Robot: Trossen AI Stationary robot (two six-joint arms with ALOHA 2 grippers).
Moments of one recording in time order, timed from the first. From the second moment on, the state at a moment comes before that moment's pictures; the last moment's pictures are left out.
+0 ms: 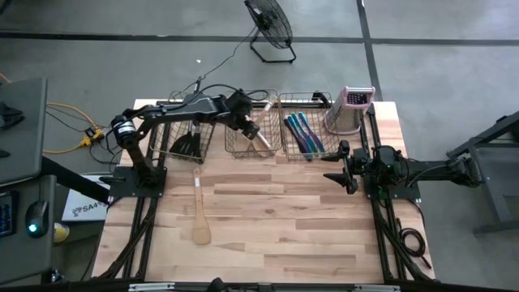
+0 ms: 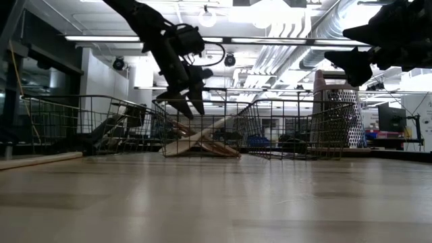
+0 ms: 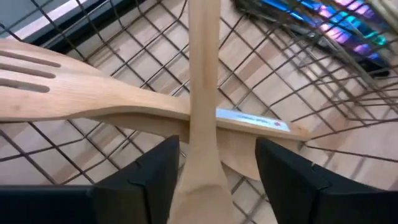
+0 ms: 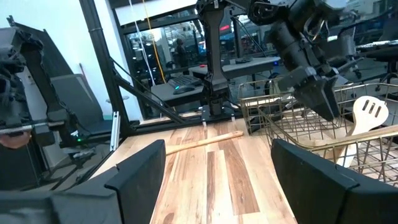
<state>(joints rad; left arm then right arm) 0.49 1.72 1.28 -0.48 -0.01 -0.37 -0.07 0.26 0.01 0.35 -0.11 0.21</state>
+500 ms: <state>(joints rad) 0.49 1.54 1.28 -0.61 -0.01 -0.50 -0.07 0.26 0.01 0.35 -0.11 0.21</state>
